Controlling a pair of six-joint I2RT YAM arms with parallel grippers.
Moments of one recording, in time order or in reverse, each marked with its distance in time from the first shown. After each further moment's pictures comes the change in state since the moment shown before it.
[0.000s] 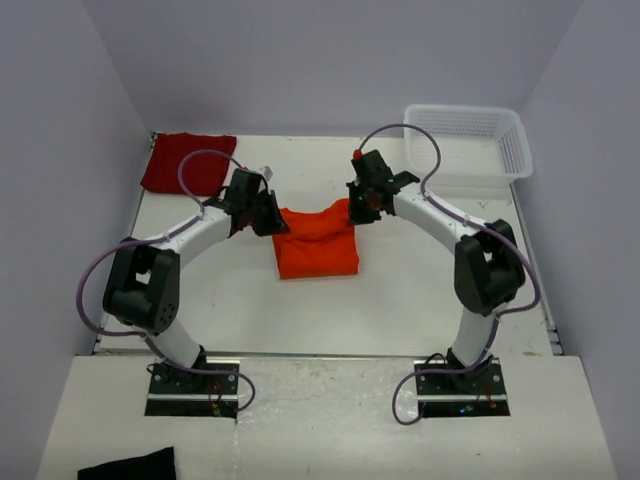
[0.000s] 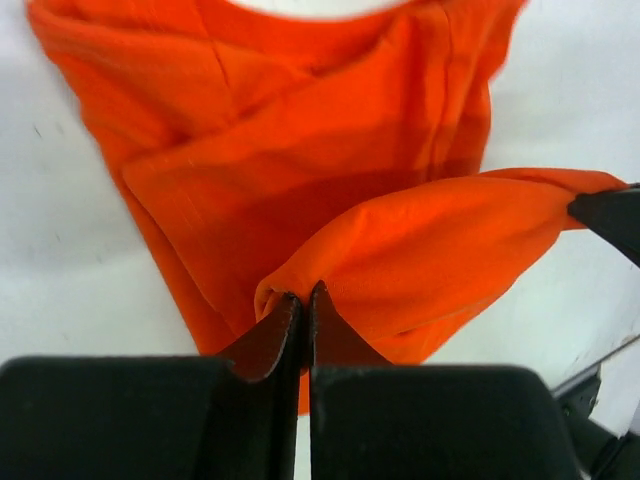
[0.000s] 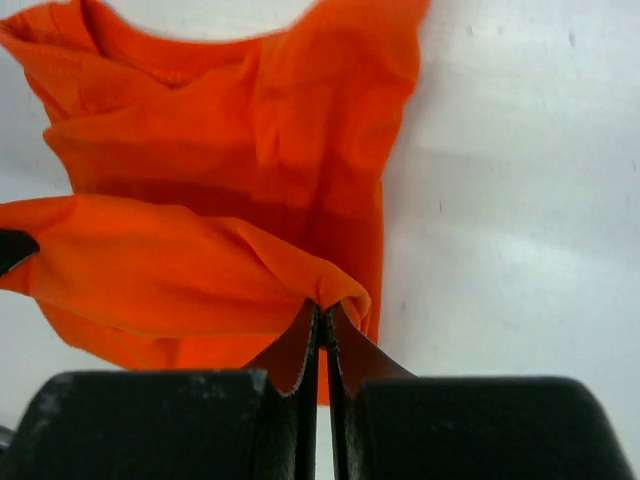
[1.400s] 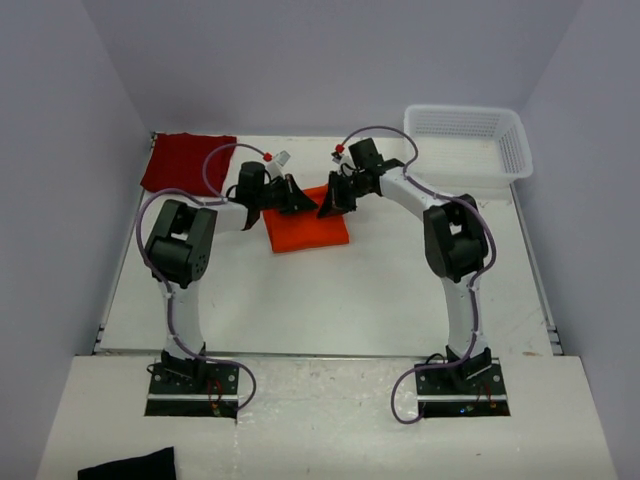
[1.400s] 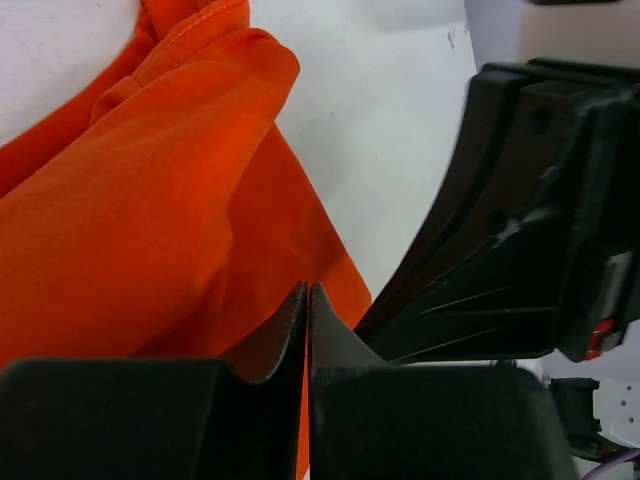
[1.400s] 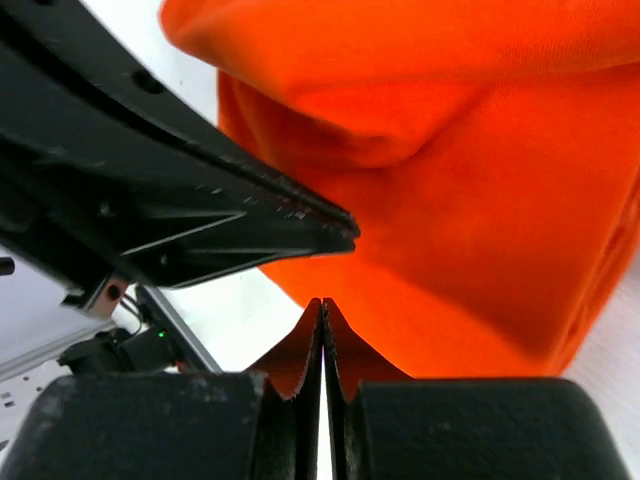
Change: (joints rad) left arm 0.074 0.420 0.116 0.696 0.462 -0.083; right arm -0.097 0.385 0.346 0.070 -0.600 0.004
